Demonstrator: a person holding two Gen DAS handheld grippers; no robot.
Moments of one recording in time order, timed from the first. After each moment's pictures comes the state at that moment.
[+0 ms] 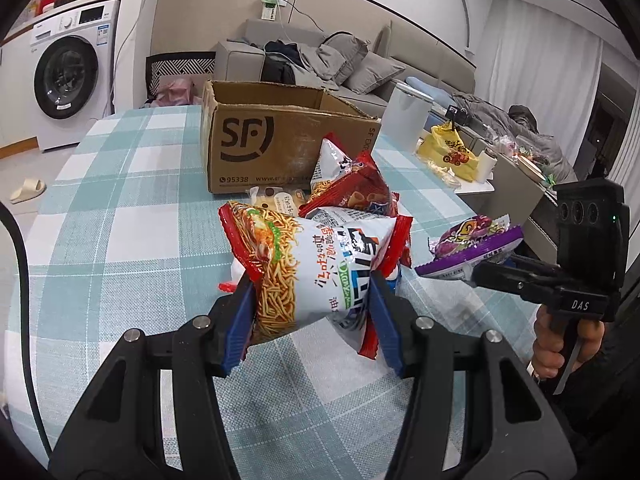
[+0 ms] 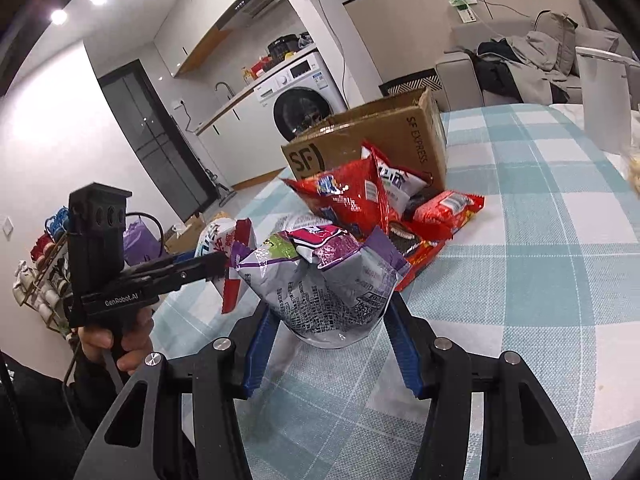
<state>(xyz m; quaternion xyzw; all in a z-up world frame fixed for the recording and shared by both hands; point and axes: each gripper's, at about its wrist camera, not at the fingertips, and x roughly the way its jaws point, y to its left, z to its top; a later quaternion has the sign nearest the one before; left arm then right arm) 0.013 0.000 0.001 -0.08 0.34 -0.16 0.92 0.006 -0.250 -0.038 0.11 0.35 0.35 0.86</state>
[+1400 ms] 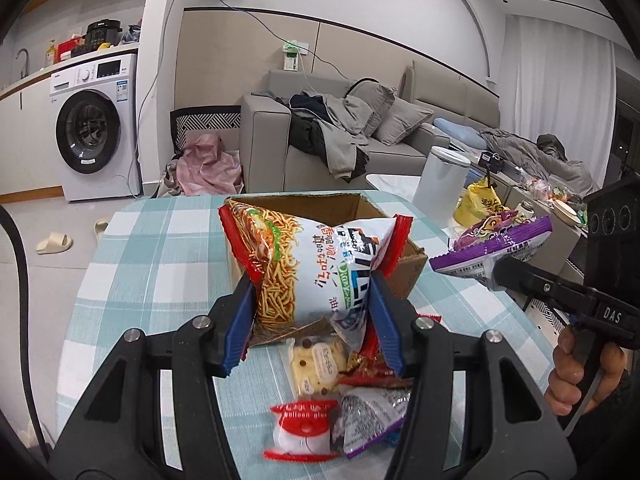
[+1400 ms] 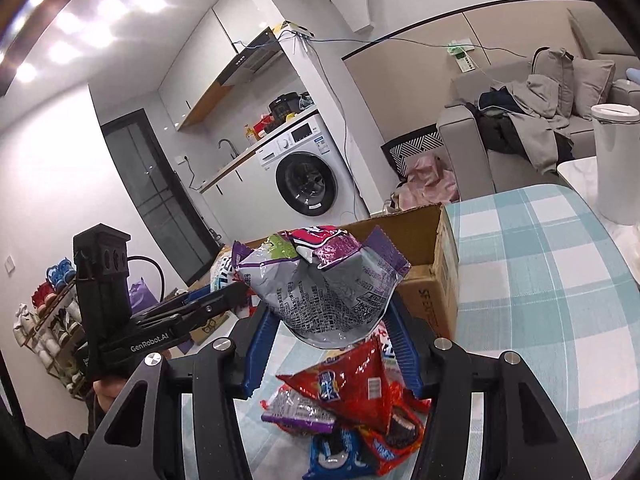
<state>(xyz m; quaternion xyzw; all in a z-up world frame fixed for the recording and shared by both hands) 0.126 0.001 0.093 -0.06 0.27 -0.09 0.96 0.093 -0.233 0.056 0.15 0.26 0.34 0.89</state>
